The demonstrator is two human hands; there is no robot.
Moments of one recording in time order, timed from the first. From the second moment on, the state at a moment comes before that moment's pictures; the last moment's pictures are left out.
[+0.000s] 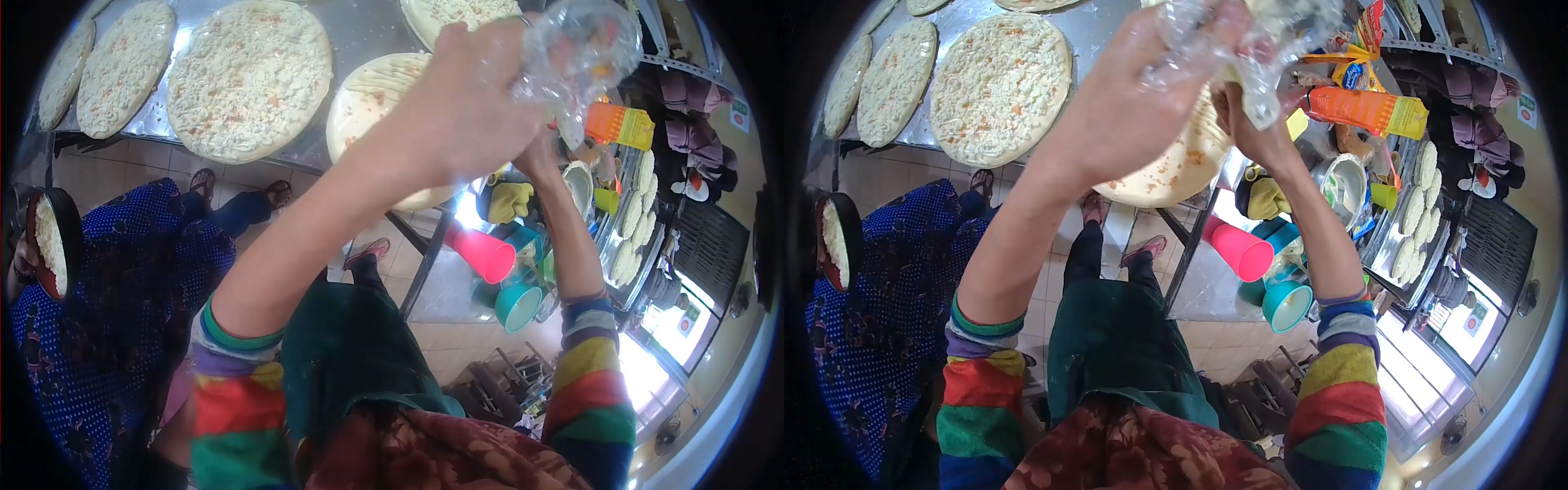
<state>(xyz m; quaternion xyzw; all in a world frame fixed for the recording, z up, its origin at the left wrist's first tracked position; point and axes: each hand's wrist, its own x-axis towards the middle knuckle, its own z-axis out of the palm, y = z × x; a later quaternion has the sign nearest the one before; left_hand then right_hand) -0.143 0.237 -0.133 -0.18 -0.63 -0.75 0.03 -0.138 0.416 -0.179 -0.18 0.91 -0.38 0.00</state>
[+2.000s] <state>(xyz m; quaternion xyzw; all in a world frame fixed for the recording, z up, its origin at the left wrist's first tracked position) -0.096 0.130 -0.124 -0.21 -0.59 -0.77 0.13 -0.139 0.271 -0.196 -0.28 0.75 -0.59 0.09</state>
